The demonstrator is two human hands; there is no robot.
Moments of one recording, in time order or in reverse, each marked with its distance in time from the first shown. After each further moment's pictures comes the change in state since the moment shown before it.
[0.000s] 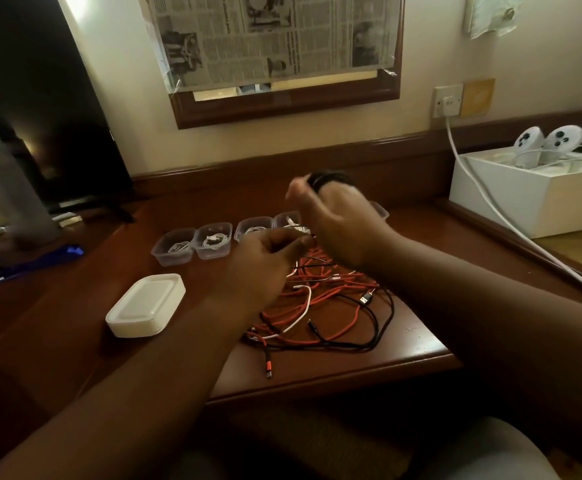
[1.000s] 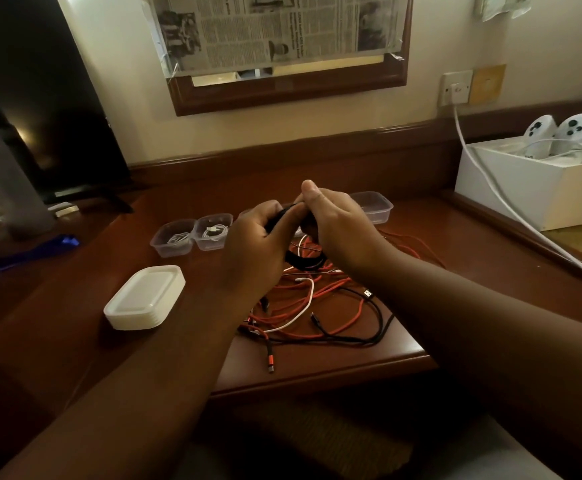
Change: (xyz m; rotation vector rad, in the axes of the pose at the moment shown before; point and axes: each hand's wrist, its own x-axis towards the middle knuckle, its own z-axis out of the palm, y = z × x) left_hand 0.015 -0.015 0.000 0.113 0.147 0.254; right_hand -0.001 0.019 0.025 0.423 -0.024 0.196
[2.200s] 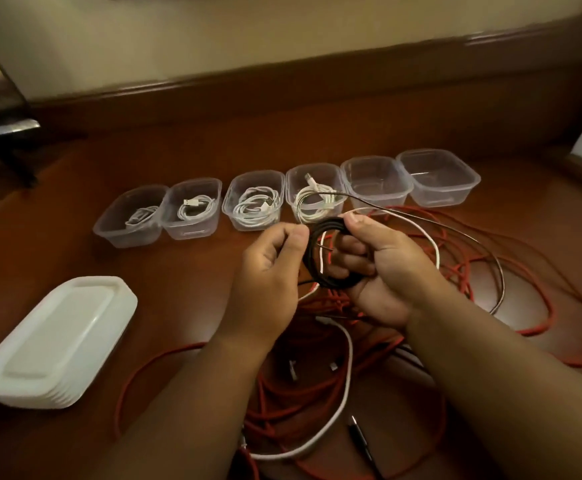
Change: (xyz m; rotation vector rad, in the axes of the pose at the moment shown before) left_hand 0.071 -0.183 0.065 -0.312 0.031 -0.339; right_hand 0.123 0.185 0.002 1.006 0.065 0.519
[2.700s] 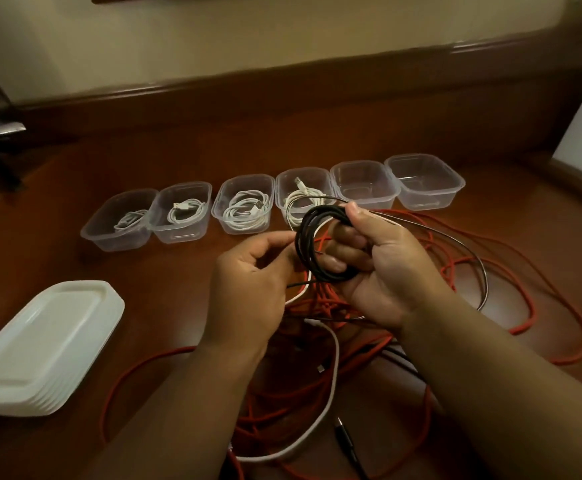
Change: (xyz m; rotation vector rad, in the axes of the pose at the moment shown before) left_hand -0.008 0.010 0.006 -0.041 0.115 -0.078; right_hand -0.011 -0.010 0.007 0.147 -0.054 -0.070
